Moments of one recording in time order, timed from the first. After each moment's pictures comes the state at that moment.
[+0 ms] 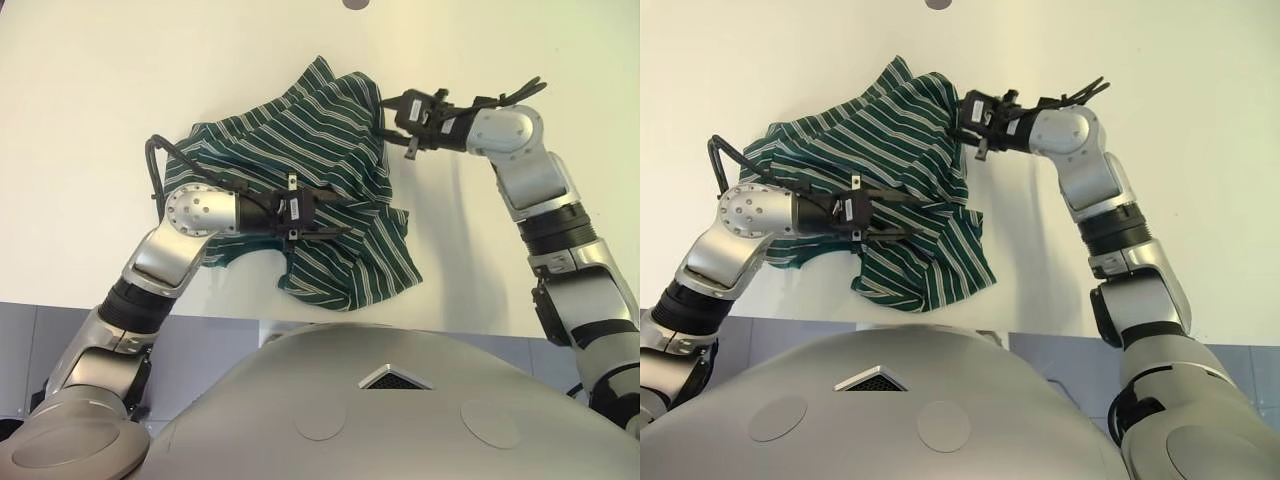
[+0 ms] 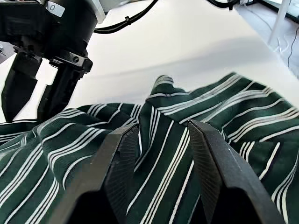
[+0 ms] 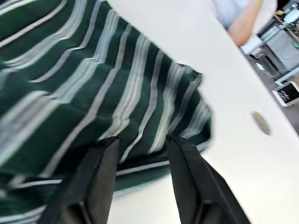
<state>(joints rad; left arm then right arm) -0.02 0.64 -0.44 -0.25 -0.17 -0.01 -1.02 -0.39 -0.48 0.42 0.23 -0.12 0.01 0.83</state>
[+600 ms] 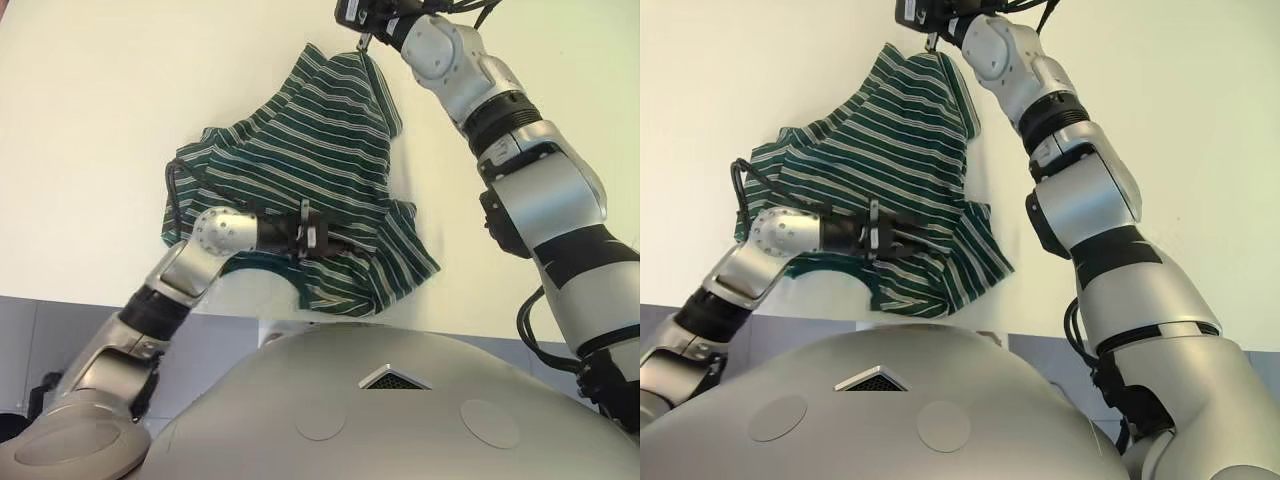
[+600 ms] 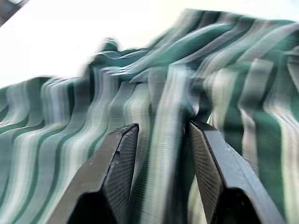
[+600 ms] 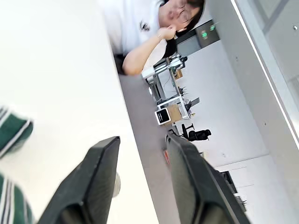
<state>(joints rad) -0.02 0.55 -0.51 -0.17 -0.02 -0.07 -0.91 -1.00 -0.18 0.44 1.12 -0.45 -0.41 0.12</state>
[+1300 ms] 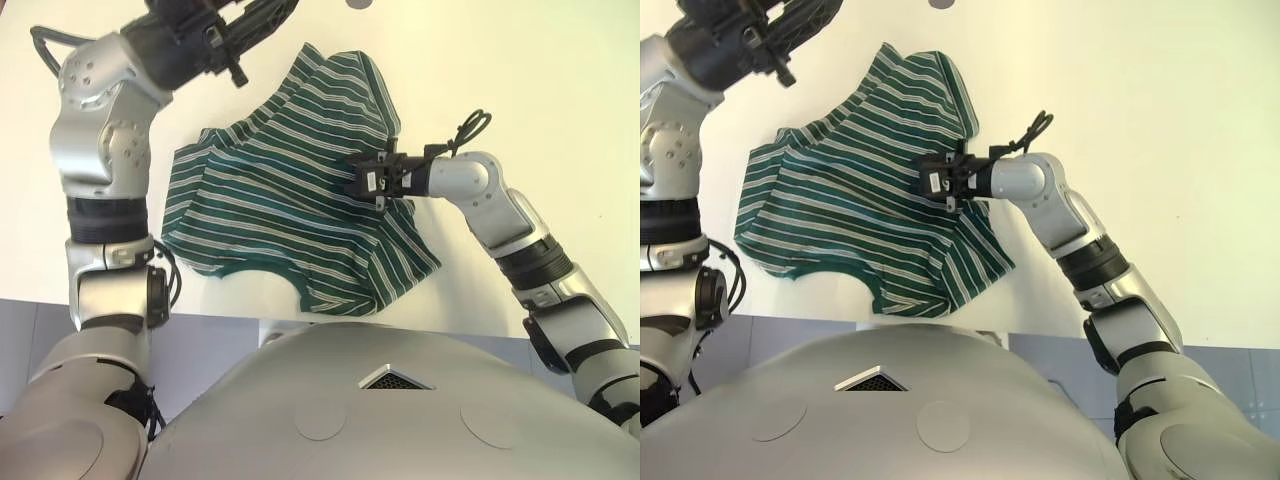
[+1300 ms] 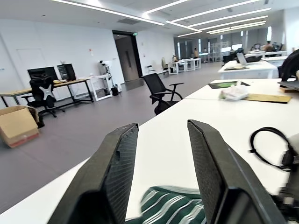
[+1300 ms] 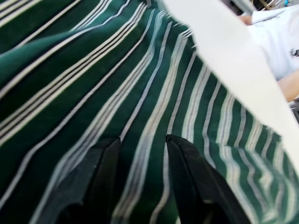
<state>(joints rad) -0.50 0.48 -0.03 0.15 -0.41 0.17 -0.81 -0.24 -0.48 0.55 -0.01 -0.24 -0.07 0.86</state>
